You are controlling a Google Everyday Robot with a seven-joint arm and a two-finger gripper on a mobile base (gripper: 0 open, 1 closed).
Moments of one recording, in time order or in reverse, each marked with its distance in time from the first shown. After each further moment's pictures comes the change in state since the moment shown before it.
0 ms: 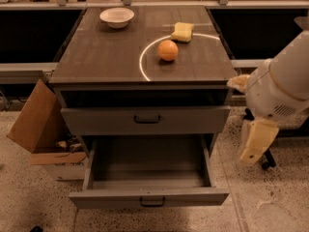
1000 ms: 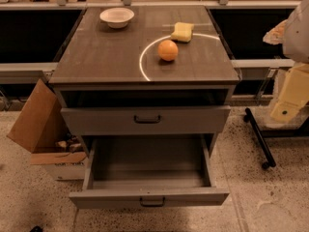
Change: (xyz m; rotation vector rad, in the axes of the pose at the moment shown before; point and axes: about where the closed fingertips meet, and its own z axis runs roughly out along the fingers) arm 0.007 -0.038 -0.096 0.096 0.116 0.117
